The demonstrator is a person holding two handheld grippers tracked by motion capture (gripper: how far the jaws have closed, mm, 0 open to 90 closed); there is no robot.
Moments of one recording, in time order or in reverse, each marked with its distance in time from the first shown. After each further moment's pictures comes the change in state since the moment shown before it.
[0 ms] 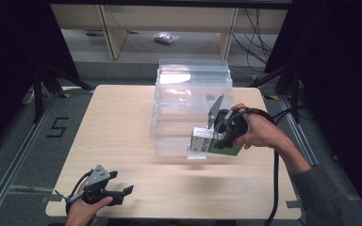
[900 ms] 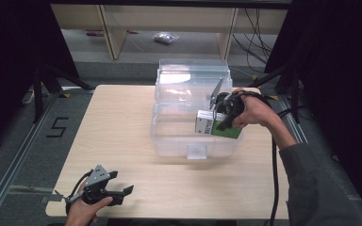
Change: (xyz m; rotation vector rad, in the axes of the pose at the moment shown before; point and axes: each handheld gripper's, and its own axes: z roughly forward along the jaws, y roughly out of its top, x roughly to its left) left arm 0.000 0.000 0.000 0.002 -0.003 0.005; right arm -0.069 -0.008 0.023 0.041 -0.007 0.092
